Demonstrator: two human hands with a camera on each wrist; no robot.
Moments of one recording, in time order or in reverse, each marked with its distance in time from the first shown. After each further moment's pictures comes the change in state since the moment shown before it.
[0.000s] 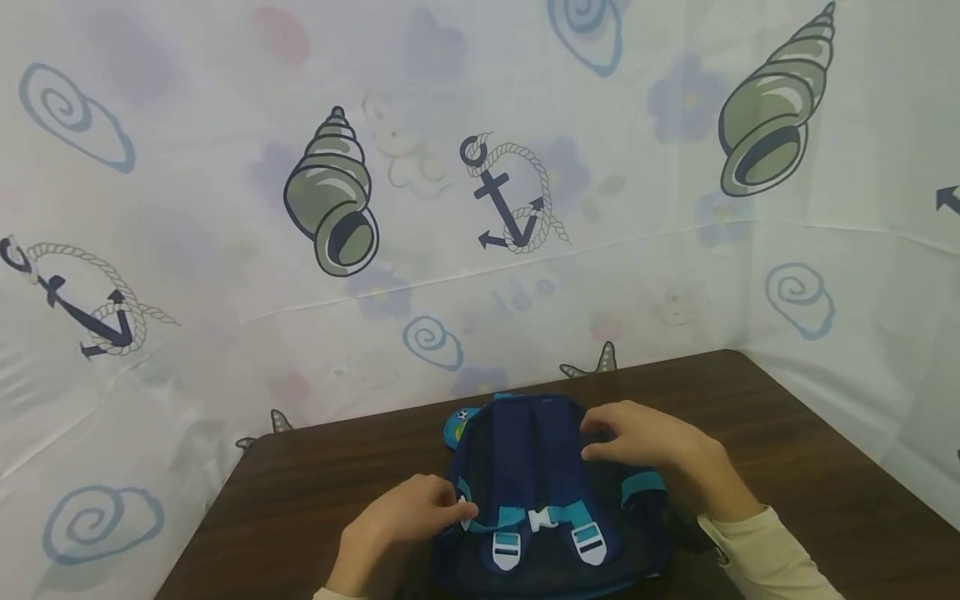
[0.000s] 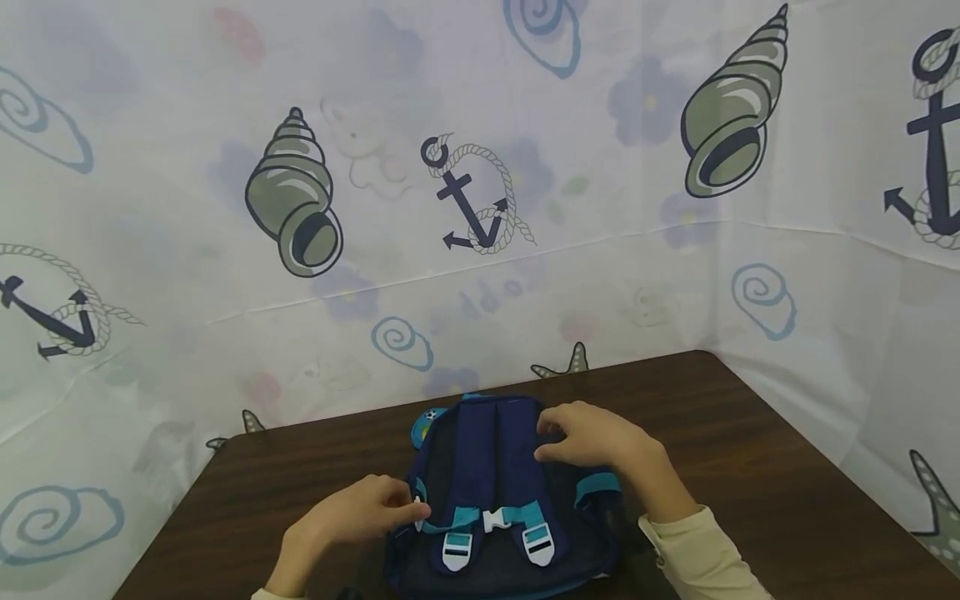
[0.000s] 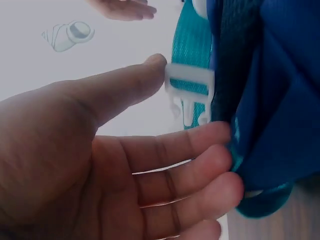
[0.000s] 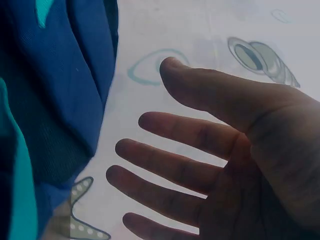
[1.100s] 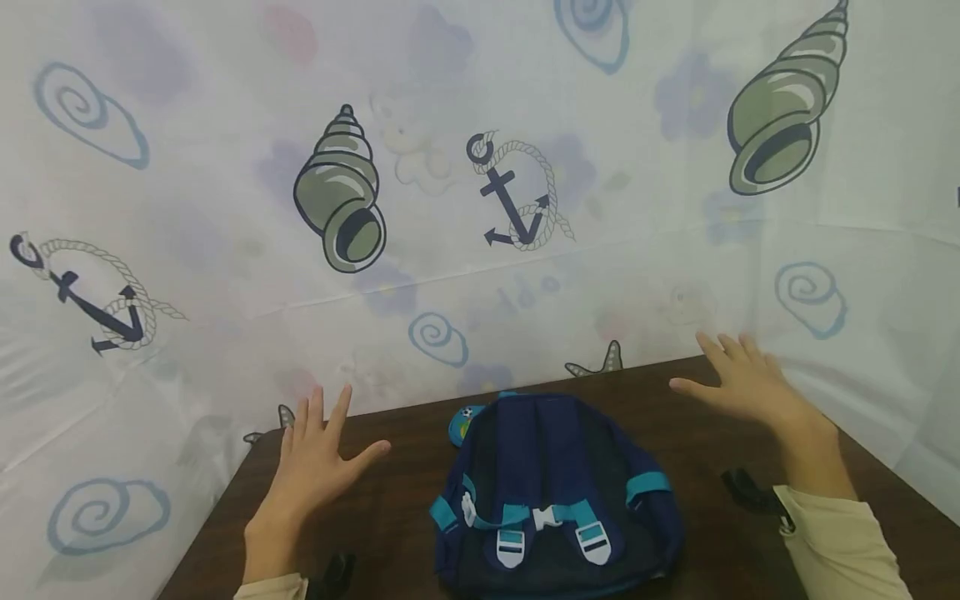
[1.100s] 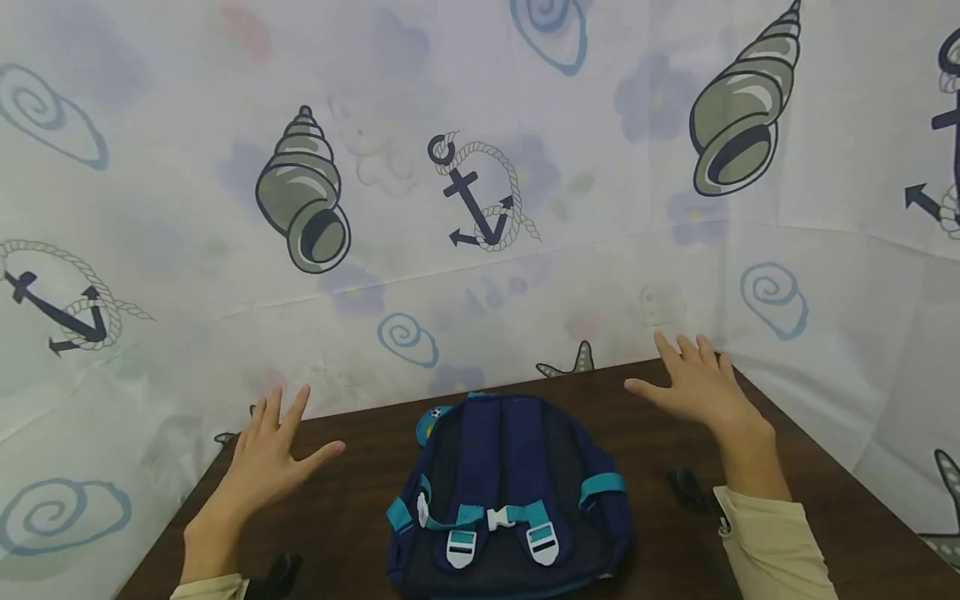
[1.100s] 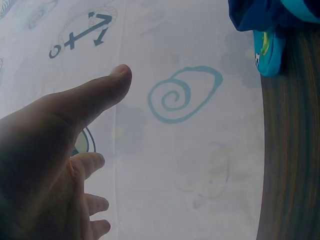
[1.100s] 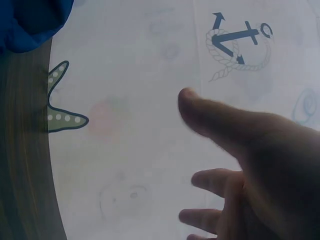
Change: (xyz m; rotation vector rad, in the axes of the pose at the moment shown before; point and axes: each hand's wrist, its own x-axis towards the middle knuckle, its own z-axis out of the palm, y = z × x) left_hand -0.048 -0.059 -0.074 0.280 0.527 -0.231; right_hand -0.046 0.072 -0.066 -0.207 0.283 0.331
